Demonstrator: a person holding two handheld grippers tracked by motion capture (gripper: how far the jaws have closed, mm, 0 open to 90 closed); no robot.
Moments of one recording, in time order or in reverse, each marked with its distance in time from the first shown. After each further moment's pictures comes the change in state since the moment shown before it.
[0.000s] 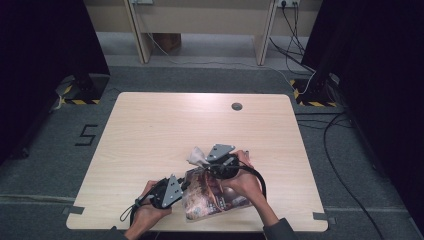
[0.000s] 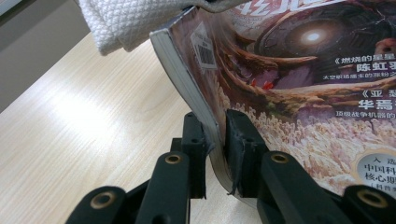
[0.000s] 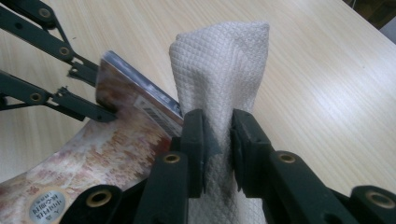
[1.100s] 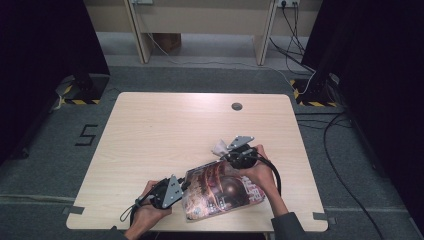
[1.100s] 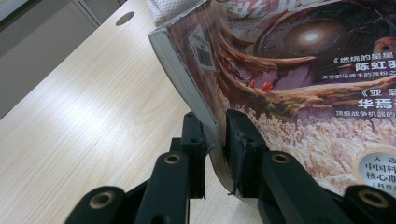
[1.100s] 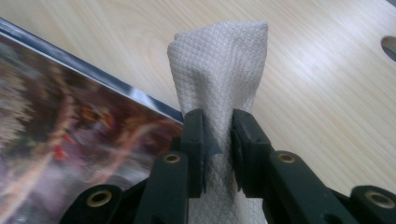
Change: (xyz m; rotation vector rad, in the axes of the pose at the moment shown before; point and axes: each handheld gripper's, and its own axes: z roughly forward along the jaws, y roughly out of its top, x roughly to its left) left arm -0.001 0.001 0.000 -0.004 0.003 0.009; right arm -0.058 -0.045 0.006 0.104 -0.109 0.137
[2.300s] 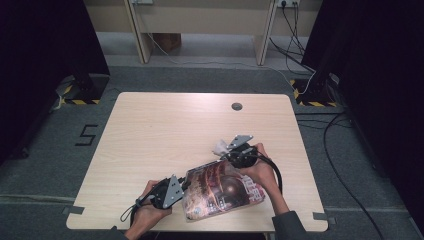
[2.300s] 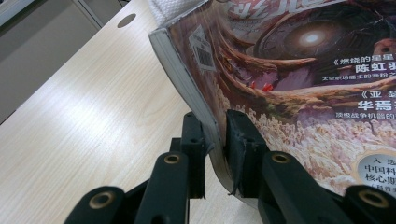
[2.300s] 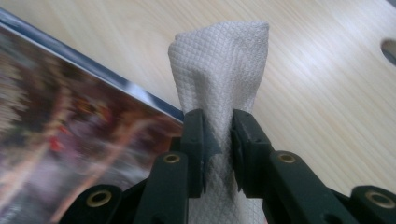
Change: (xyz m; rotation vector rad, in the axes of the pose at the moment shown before) left arm -0.001 0.003 0.000 0.002 0.009 0.014; right arm -0.005 0.001 0.000 0.028 -0.001 -0.031
